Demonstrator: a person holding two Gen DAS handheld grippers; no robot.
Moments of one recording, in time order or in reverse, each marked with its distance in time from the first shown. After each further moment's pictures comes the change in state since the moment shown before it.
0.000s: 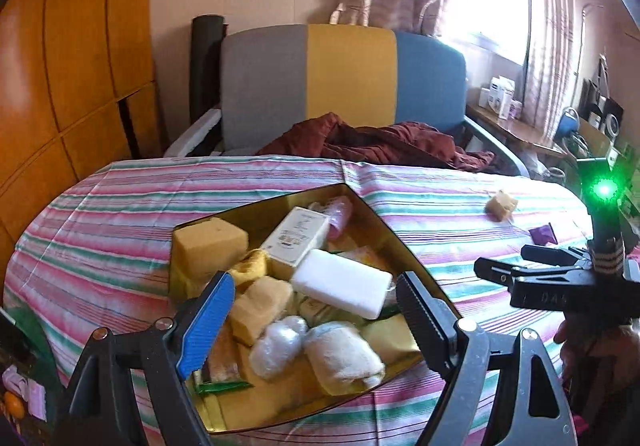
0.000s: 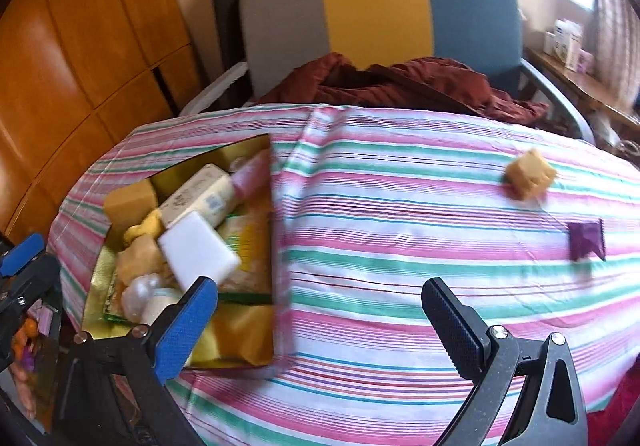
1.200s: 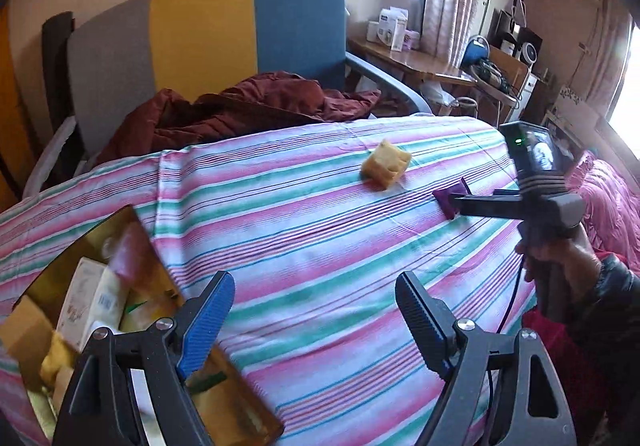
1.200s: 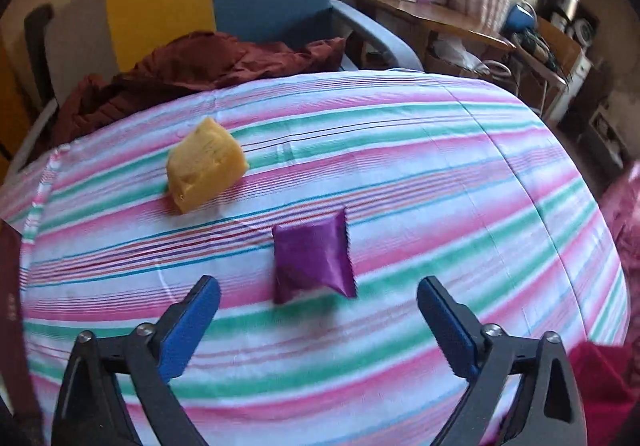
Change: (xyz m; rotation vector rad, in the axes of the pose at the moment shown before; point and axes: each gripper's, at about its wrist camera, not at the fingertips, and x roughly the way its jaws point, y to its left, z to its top) left arm 0.106 -0.168 0.048 0.226 0.198 -0.326; right arm 0.038 -0.274 0.026 0.239 0.112 -0.442
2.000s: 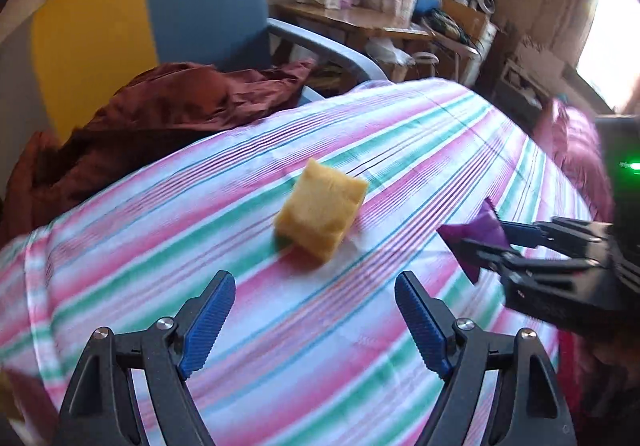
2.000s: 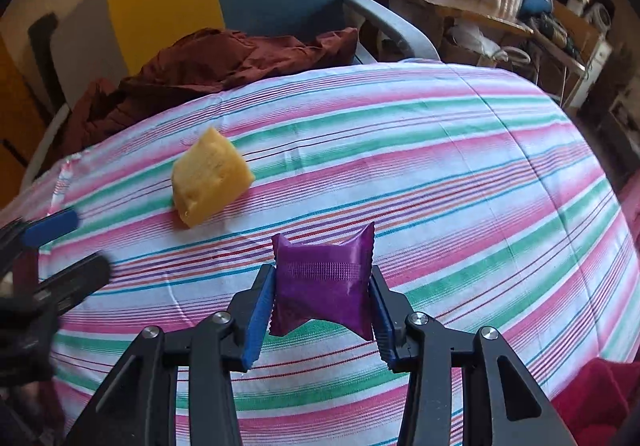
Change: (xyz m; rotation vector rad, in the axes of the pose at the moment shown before) left arm 0.173 -0.083 0.097 0.207 0.122 -0.146; right arm -0.002 -0.022 0.017 0.055 0.055 0.119
